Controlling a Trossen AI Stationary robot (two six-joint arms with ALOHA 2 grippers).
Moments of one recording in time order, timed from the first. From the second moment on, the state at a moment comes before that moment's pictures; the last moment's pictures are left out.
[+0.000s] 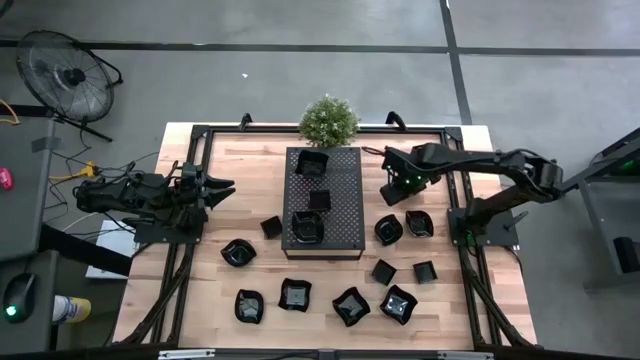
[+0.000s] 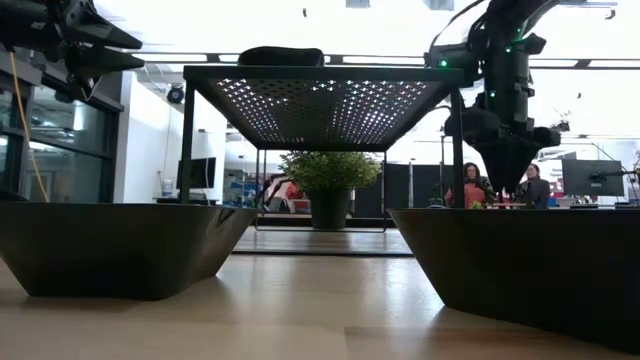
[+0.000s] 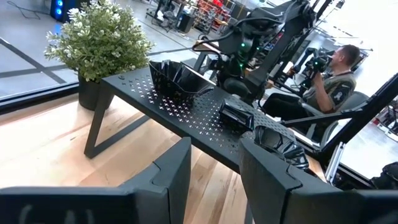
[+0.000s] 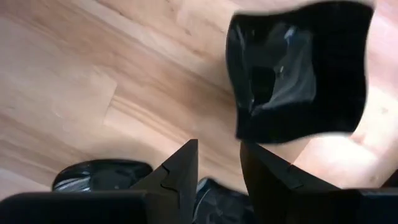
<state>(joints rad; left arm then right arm) -0.18 0.01 0.38 -0.47 -0.47 -0.50 -0.41 1.39 0.89 -0.97 0.01 0.70</state>
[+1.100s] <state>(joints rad) -0.18 0.01 0.38 -0.47 -0.46 -0.51 -0.49 1.60 0.89 -0.85 0.10 0.53</state>
